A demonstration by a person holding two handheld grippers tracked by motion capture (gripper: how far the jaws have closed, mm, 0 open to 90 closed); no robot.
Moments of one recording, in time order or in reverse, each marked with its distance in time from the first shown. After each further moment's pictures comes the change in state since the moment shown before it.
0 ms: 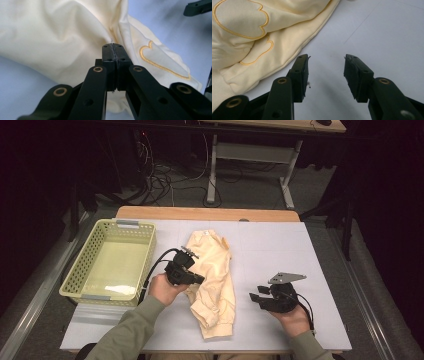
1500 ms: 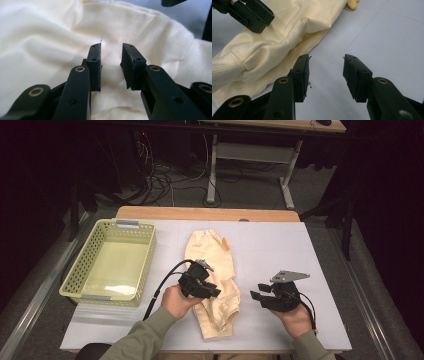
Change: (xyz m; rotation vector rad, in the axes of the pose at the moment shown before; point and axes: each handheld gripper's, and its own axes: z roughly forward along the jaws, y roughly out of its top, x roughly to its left) left arm -0.037 -0.031 0.032 0.089 -0.078 0.075; right arm -0.005 0.000 -0.011 -0.028 -0.015 0.019
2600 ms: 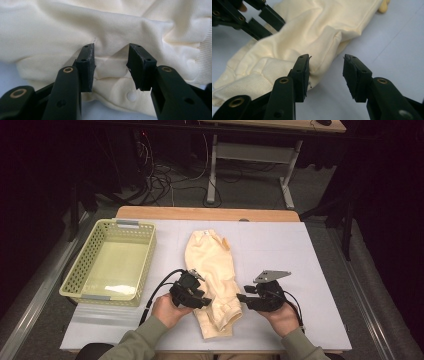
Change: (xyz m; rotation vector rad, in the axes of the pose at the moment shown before) left arm 0.001 -0.042 -0.035 -0.041 0.151 -0.033; right arm 0.022 0.020 0.006 0.003 0.048 -0.045
